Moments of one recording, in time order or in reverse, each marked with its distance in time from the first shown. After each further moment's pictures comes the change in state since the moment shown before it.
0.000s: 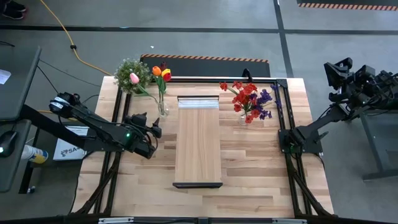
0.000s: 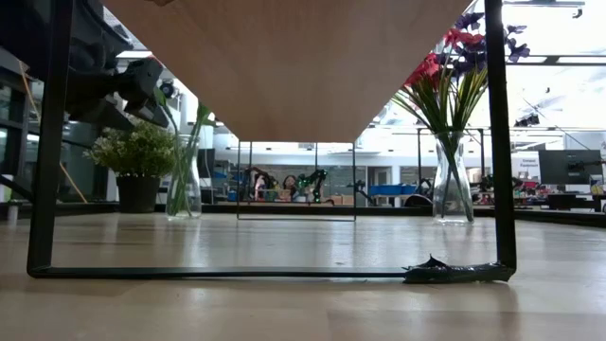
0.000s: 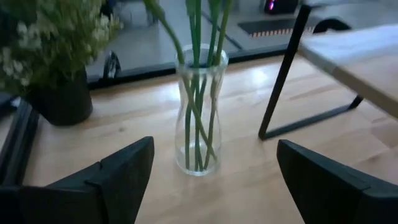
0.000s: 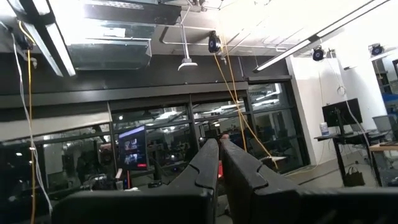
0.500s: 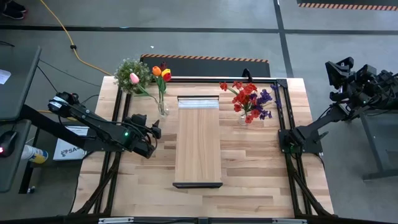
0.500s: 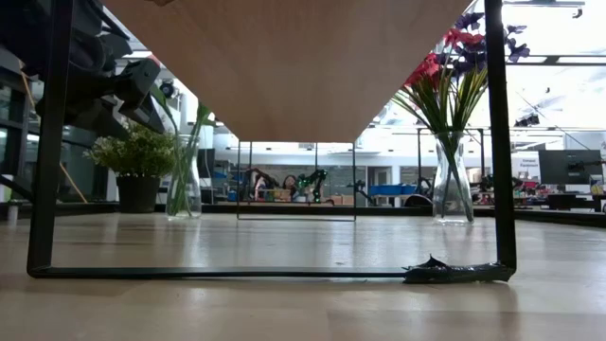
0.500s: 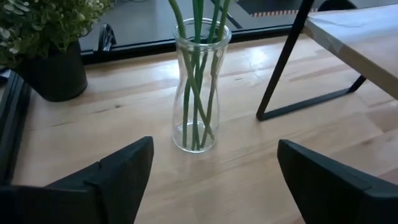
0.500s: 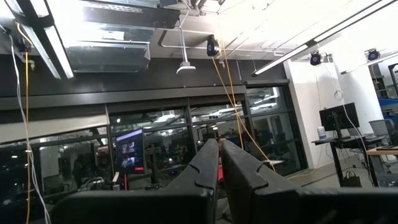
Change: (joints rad) left arm 0.000 -0.030 0.000 0.008 0.093 -0.003; right arm 0.000 0.000 0.001 0.025 0.000 -0.023
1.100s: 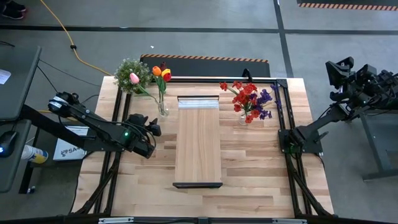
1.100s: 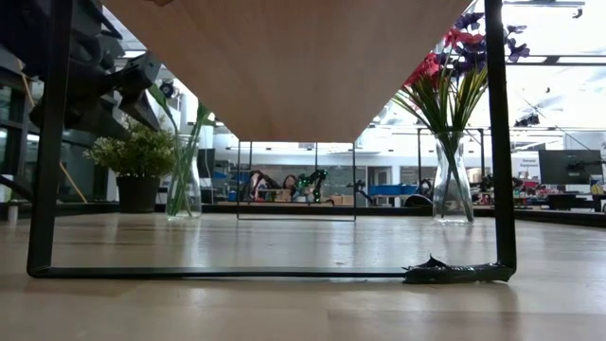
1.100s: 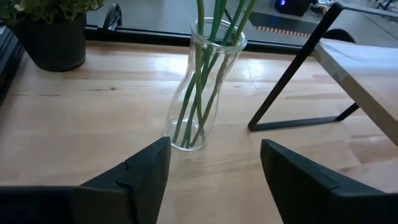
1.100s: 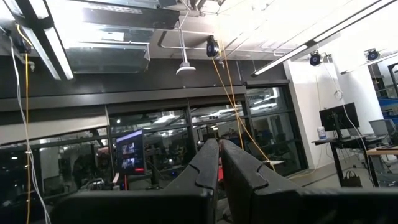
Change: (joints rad) left arm 0.000 0.000 0.000 -0.007 -0.002 -0.215; right arm 0.000 0.000 0.000 0.005 0.000 0.000
